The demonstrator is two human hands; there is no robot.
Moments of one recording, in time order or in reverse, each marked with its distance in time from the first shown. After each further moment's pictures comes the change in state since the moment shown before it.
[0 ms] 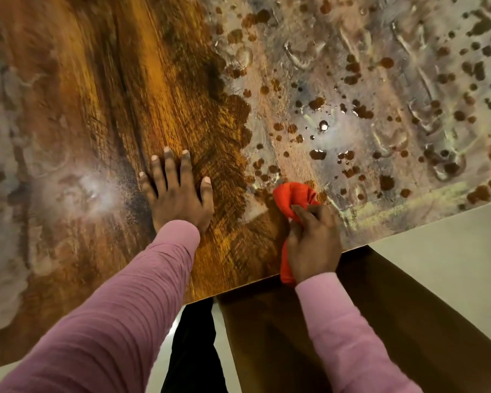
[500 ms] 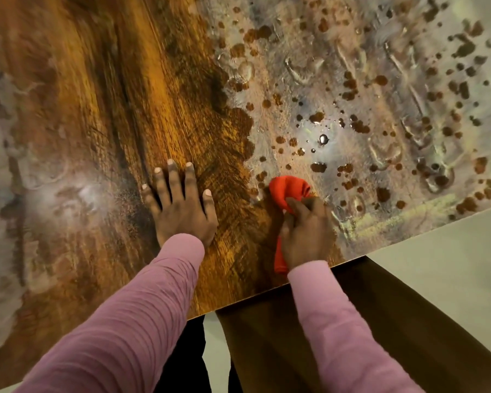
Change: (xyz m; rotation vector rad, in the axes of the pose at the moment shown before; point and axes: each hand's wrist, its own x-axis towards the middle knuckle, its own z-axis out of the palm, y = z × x) left_hand 0.001 0.000 -0.001 -0.001 -0.021 0.003; right_hand 0.027 -0.026 0.012 -0.062 0.004 0.019
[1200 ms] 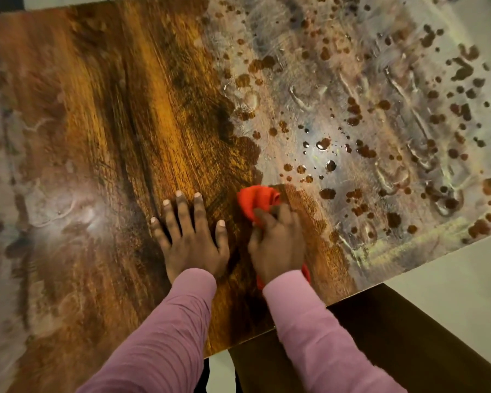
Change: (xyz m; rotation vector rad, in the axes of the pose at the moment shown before) left_hand 0.000 0.004 -0.006 0.024 -0.019 0.011; right_hand 0.016 -0.064 0.022 0.061 -0.023 -0.136
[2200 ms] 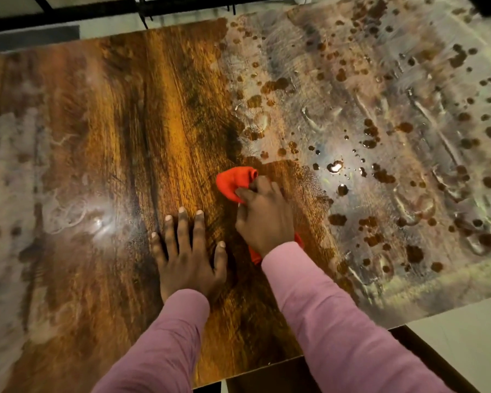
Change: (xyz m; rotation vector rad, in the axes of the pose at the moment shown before) left_hand 0.001 0.001 -0.002 0.000 0.007 -0.015; right_hand 0.081 -0.011 0.012 0.006 -0.090 -0.336
